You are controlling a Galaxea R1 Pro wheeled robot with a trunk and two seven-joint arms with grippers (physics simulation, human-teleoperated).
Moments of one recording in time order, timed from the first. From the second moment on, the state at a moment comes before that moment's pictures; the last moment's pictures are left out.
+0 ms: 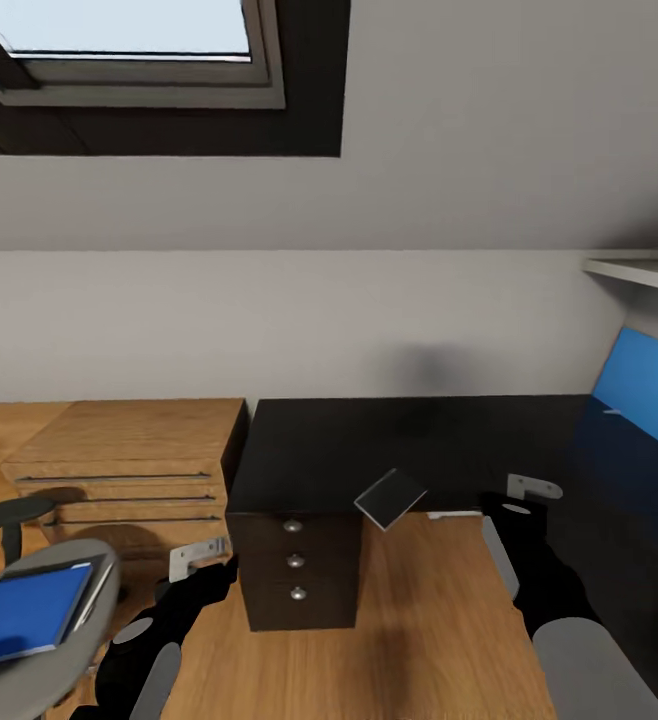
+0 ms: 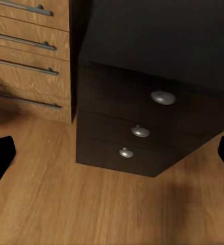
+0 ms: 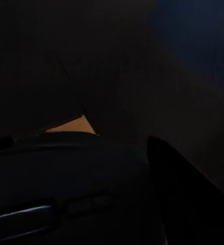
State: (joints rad) left arm -0.09 -0.01 -0.12 -1.60 0.34 0.56 0.34; right arm -0.62 -0.04 -0.12 -0.93 -0.06 0.45 -0.47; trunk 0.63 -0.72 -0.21
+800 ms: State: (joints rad) left arm -0.09 -0.01 -0.12 -1.60 0.34 0.56 0.34; right arm -0.62 -0.04 -0.14 -0.93 -0.06 0.44 -0.47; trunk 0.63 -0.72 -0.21
